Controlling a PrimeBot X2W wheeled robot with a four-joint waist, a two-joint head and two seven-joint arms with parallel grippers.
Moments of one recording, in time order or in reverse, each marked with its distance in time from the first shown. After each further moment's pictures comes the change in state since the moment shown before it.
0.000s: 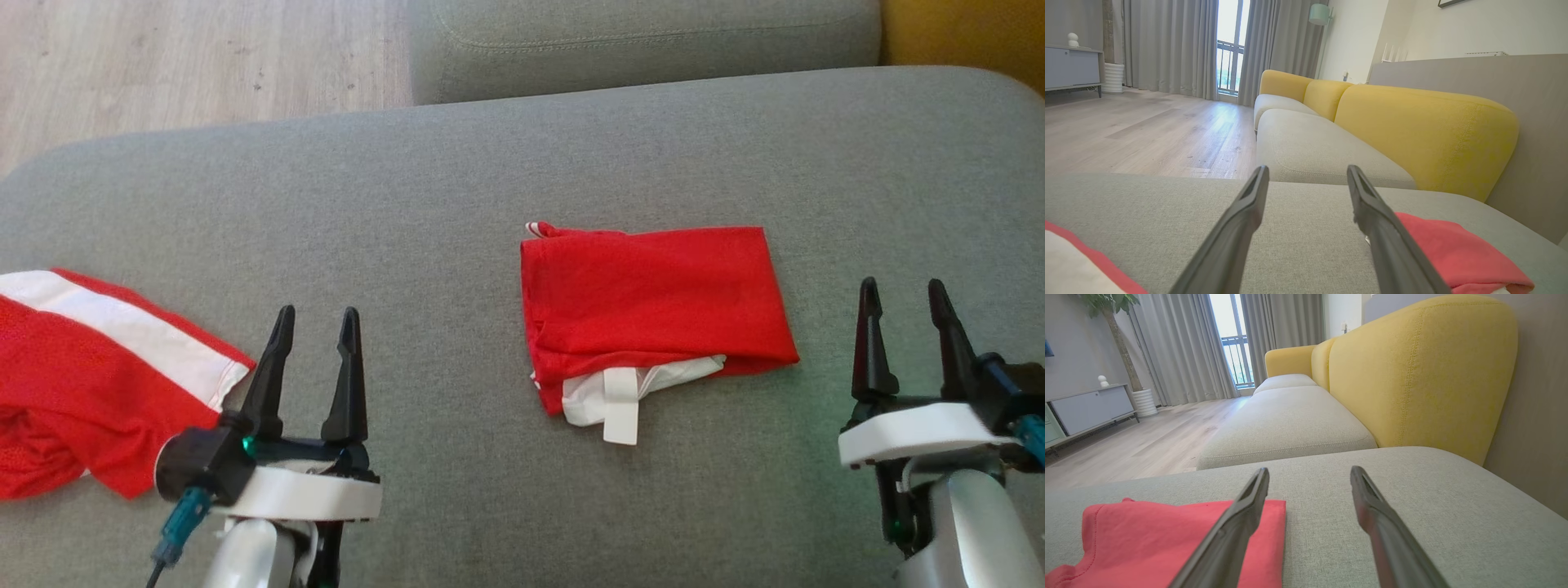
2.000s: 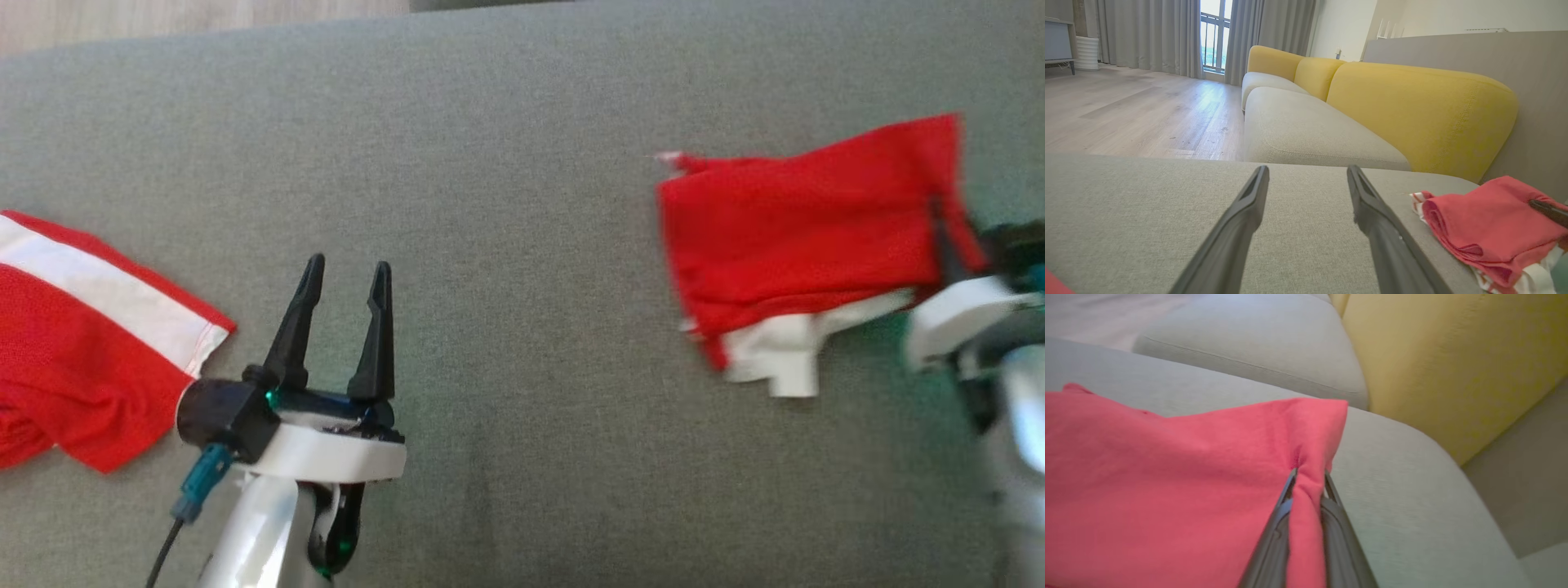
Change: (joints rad) left arm -0.090 -0.001 -0.064 -0.007 0.001 0.000 0.000; right arm -0.313 -0.194 0.047 0.307 -0.230 0.000 0.126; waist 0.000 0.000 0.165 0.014
